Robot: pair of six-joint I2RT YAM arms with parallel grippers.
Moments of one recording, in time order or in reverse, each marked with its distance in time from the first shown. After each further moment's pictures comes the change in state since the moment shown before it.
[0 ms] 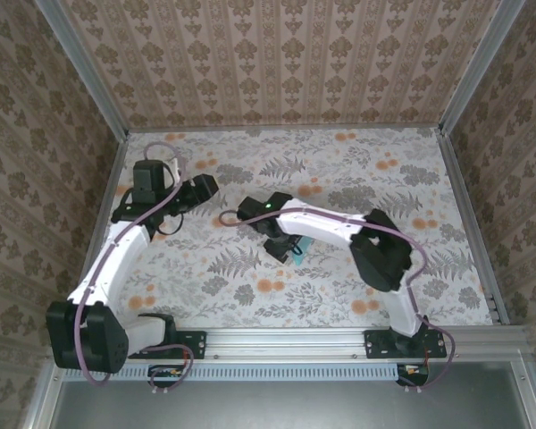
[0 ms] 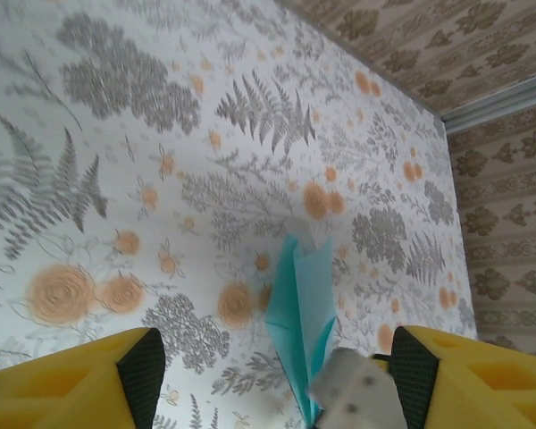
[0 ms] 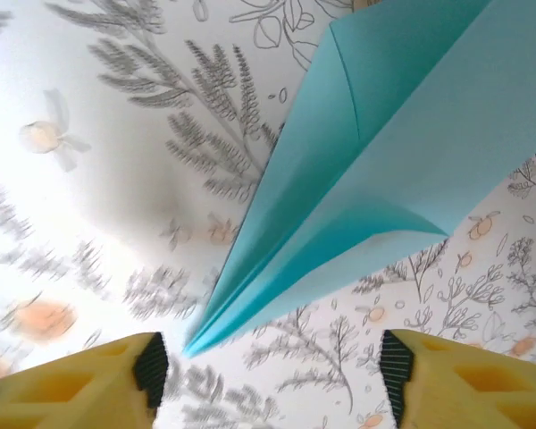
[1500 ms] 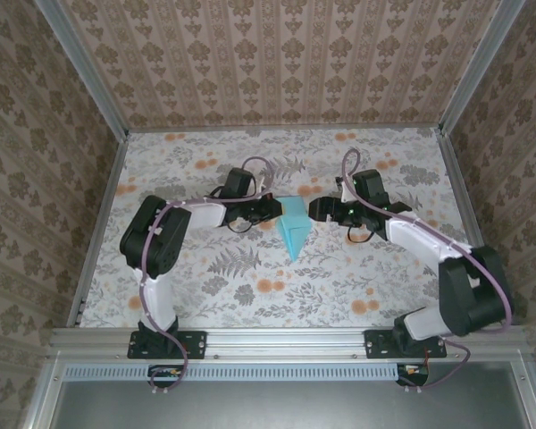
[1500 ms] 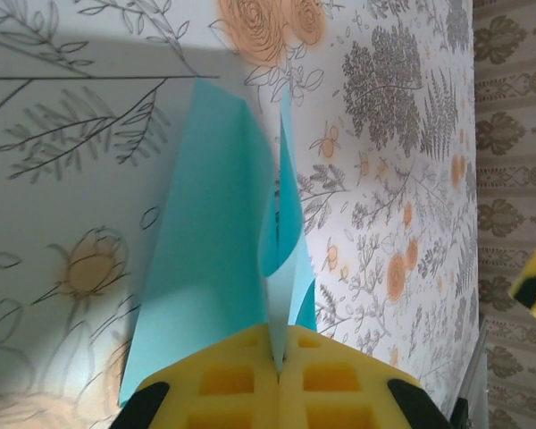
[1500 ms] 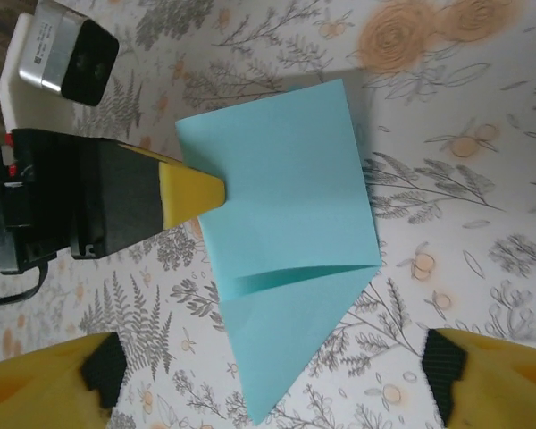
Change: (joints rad) left arm -0.373 0.730 0.125 0.512 0.135 -0.103; right arm -0.618 -0.542 -0.753 0.951 -0.763 0.395
